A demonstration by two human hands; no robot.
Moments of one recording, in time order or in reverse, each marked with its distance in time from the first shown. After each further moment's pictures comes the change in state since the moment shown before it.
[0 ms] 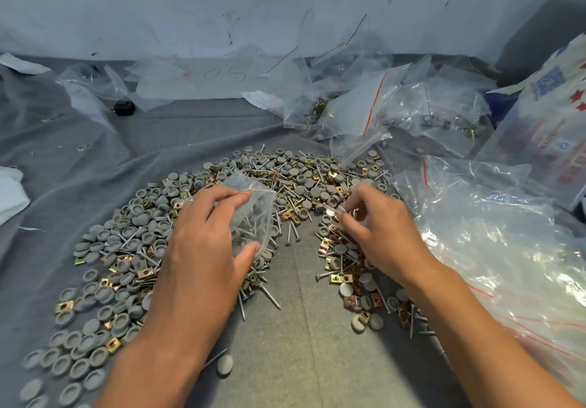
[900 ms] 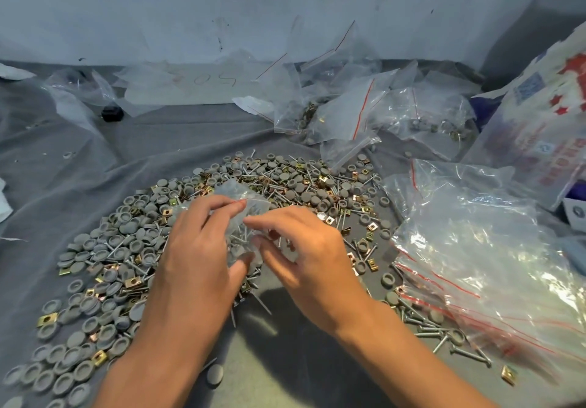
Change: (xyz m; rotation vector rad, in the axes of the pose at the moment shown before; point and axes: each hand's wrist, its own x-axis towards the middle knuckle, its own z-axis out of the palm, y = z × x) left_hand -0.001 0.002 0.002 -0.013 -0.018 0.023; right_hand -0.025 -0.077 0.037 0.271 0.134 -0.422
